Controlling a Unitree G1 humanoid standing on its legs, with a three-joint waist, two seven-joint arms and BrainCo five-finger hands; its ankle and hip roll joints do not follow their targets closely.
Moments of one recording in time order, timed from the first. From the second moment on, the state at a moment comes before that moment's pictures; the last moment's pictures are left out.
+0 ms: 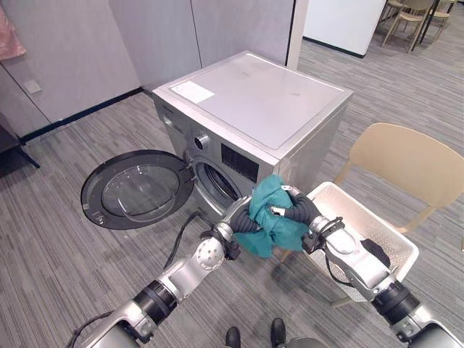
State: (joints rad) left arm -0.34 0.51 -0.66 0.18 0.18 -0.10 0.05; right arm -0.32 -0.43 0.54 0.06 0.33 -0.06 0.05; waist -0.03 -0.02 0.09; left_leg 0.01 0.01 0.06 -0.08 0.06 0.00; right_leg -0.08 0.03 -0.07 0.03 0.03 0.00
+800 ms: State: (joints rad) left arm 0.18 0.41 -0.09 0.38 -0.10 -0.06 0.10; right arm 0.23 -0.57 0.13 0.17 -0.03 -0.04 0.04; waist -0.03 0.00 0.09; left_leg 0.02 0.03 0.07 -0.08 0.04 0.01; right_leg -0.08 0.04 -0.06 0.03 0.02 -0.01
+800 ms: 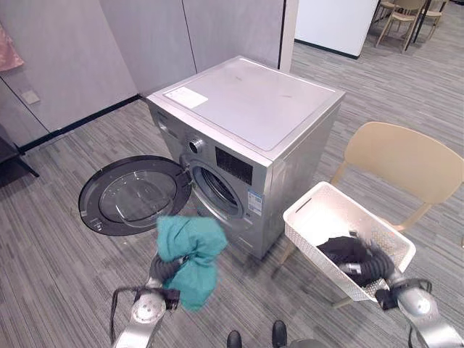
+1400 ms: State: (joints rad) left arm 0.13 0.35 -0.04 0.55 -0.16 -0.04 0.12; right arm 0.17 -0.41 0.17 0.47 -0.06 -0.04 -0.02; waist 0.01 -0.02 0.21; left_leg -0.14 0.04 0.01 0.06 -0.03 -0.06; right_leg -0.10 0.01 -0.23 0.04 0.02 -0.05
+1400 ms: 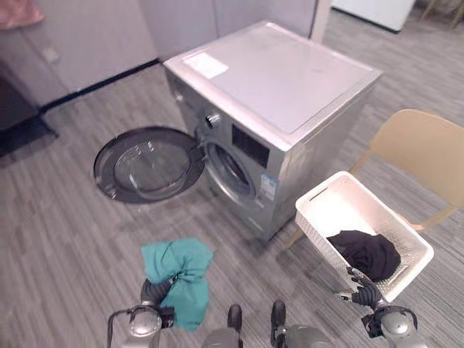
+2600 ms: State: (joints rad) left arm 0.12 0.39 -0.21 0.49 -0.13 -0.02 0.05; right arm 0.06 -0.41 0.30 0.52 -0.12 -0.02 -0.05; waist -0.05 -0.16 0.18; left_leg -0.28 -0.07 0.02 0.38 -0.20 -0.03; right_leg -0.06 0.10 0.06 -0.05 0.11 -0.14
